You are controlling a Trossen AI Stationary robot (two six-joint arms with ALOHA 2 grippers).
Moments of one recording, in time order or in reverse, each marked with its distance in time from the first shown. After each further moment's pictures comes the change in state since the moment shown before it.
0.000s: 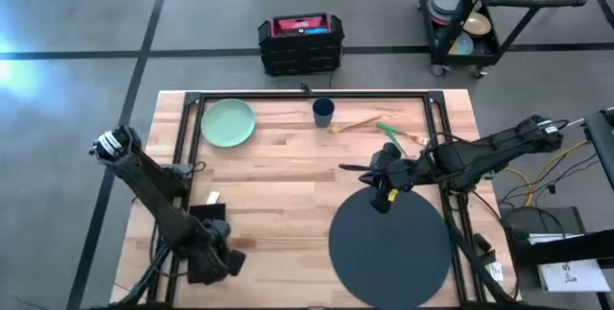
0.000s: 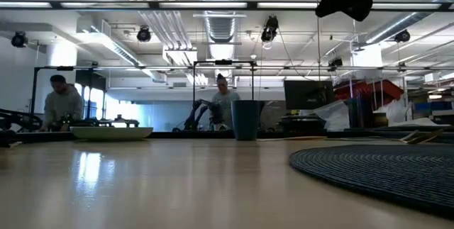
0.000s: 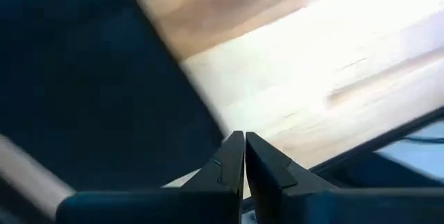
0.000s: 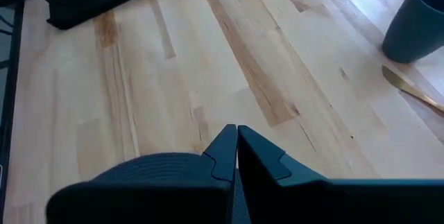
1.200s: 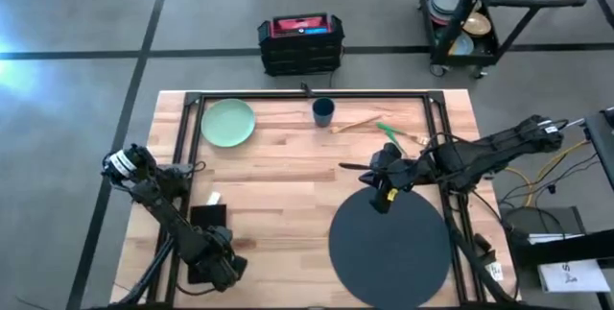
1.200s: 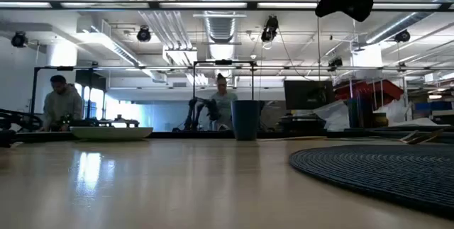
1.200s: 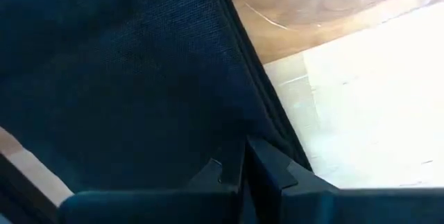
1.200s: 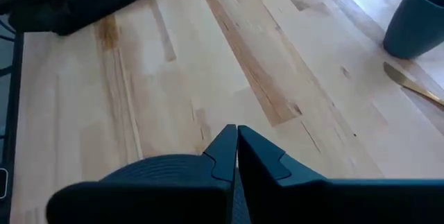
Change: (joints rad) left arm -0.010 0.257 0.000 -0.003 0.206 0.002; right arm 0.000 0.000 0.000 0.006 0.001 0.026
